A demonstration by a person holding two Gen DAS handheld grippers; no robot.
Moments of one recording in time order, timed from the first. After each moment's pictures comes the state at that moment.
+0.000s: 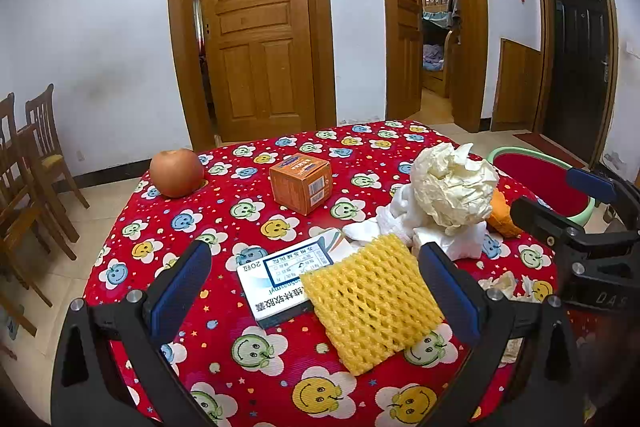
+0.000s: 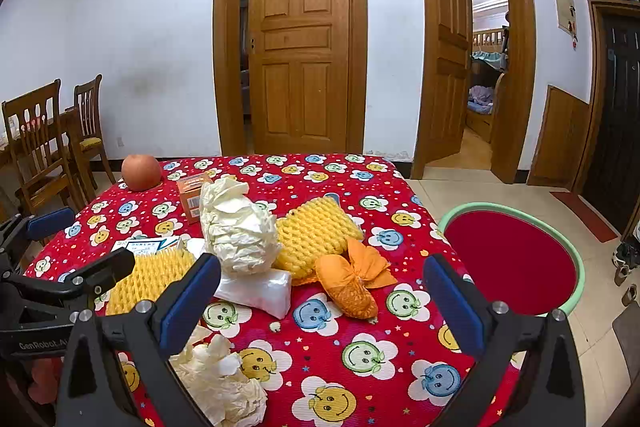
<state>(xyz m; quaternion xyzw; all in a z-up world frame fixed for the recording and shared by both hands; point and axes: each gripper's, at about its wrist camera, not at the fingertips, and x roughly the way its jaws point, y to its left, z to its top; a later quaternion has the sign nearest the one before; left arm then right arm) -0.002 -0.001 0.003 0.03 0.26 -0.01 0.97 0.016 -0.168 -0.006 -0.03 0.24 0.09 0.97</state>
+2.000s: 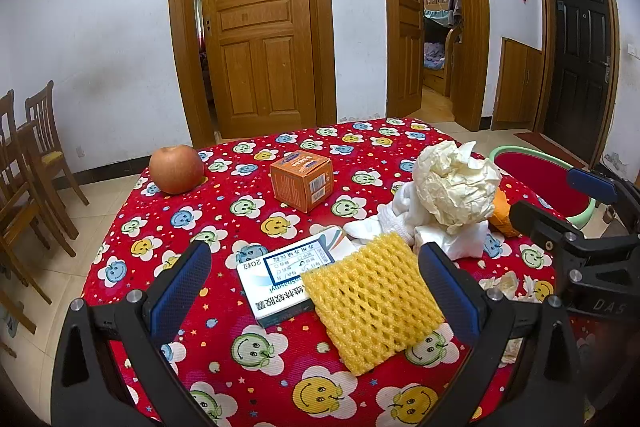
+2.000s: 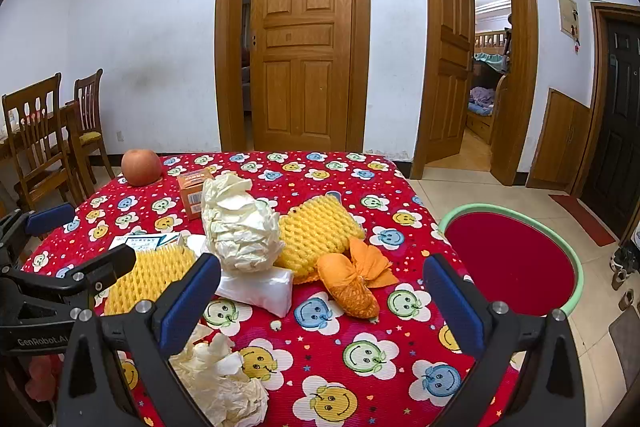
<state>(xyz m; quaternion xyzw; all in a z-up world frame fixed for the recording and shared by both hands) -0.002 -0.001 0.002 0.02 0.26 -0.01 0.96 0.016 -0.166 -0.006 -0.03 0.24 0.09 0.97</state>
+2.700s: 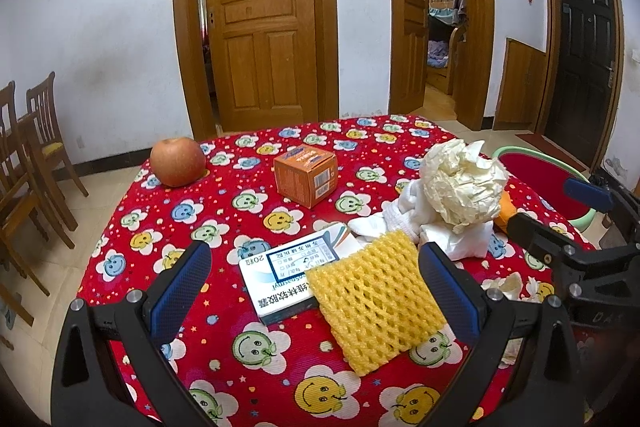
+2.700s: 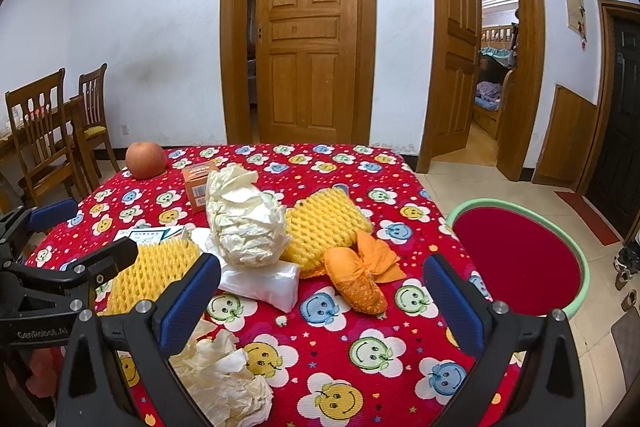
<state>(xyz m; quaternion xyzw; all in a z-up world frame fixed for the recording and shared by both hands) 0.002 0.006 -0.004 0.01 0.28 0.00 0.96 0.022 -0.164 -0.011 -0.04 0.26 0.11 0.96</state>
